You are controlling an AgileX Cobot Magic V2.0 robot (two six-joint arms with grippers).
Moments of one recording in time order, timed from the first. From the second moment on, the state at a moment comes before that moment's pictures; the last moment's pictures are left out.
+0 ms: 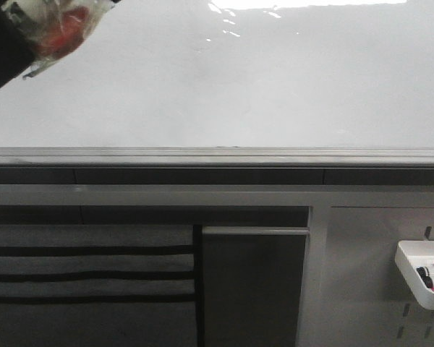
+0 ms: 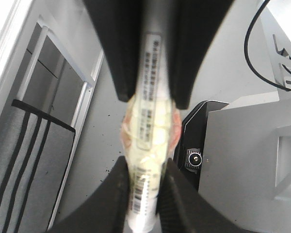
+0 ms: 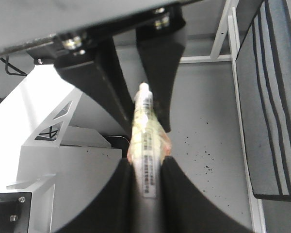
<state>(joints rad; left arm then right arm) -0.58 1.12 -1.03 -0.49 1.10 0.96 0.75 1.48 -1.43 0.62 1.11 -0.97</state>
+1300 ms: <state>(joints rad) -0.58 0.70 -0.66 -0.31 0.59 0.49 0.39 0.83 -0.75 0.38 0.61 -0.47</state>
